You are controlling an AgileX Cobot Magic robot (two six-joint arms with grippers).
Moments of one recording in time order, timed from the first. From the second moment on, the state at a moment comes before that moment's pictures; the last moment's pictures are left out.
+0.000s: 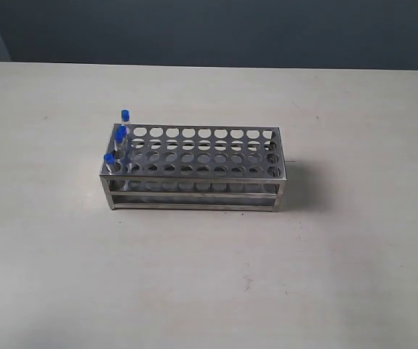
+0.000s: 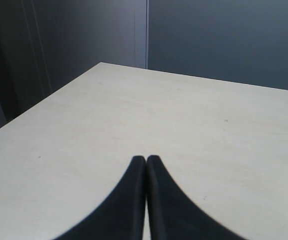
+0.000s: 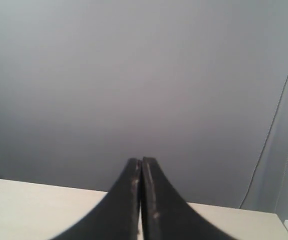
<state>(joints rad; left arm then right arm) 0.34 0.00 0.00 0.47 0.29 -0.51 0.29 0.51 -0.60 -0.58 0.17 0.47</state>
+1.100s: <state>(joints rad) 0.34 0.00 0.00 0.47 0.29 -0.51 0.28 0.12 0.00 -0.20 0.26 0.47</state>
